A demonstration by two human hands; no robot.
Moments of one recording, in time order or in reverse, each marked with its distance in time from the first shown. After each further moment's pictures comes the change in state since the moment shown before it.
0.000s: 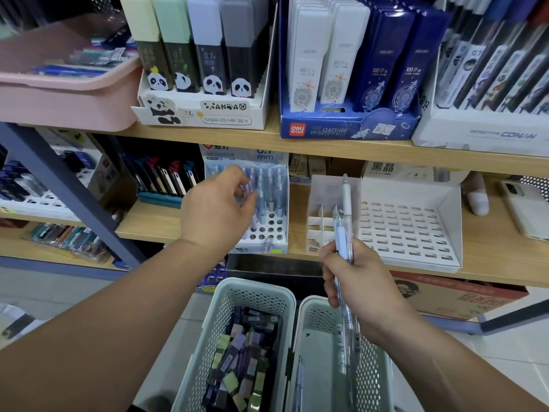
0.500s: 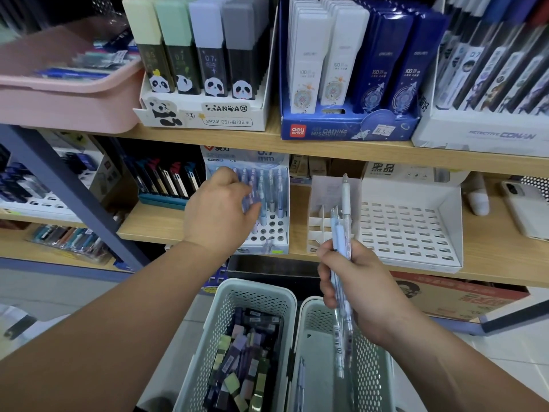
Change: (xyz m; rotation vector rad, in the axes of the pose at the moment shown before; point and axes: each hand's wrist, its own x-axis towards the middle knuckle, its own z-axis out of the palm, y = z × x) left_hand -0.001 -0.003 0.002 0.162 -0.095 0.103; right_hand -0.002 -0.004 0.001 0.190 -0.077 0.056
